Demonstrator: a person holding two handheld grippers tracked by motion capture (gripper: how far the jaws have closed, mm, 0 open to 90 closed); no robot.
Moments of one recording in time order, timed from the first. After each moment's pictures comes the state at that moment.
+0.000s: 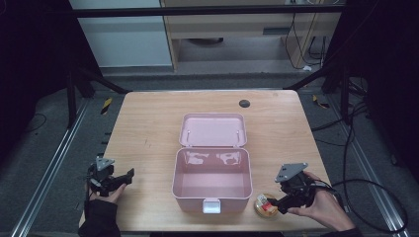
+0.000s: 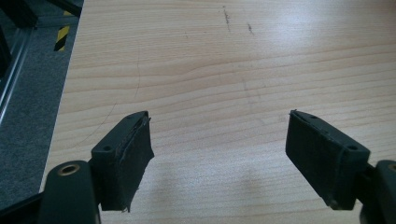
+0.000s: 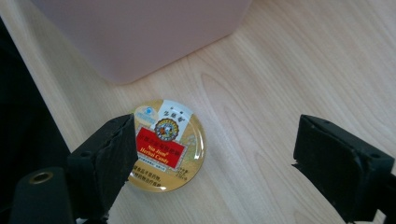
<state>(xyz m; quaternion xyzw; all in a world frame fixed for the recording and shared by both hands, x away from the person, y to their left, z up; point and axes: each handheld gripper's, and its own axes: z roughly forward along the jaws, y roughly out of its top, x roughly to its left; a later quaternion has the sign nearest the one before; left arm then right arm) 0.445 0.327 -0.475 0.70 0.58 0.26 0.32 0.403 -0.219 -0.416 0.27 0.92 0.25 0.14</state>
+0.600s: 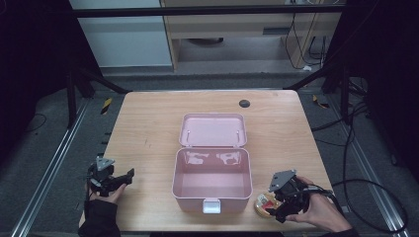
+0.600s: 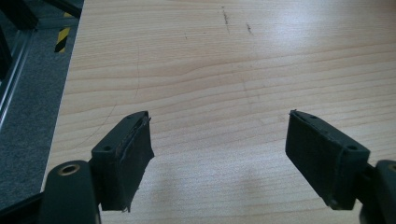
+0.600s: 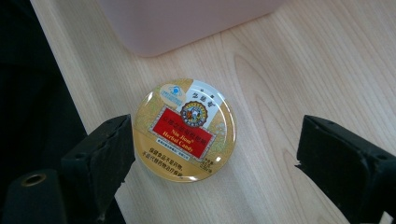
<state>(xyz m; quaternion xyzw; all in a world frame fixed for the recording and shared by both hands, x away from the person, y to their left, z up) 0.444 0.327 -0.474 0.70 0.58 0.26 0.32 0.397 -0.207 -0.431 0.22 0.95 0.21 0.11</state>
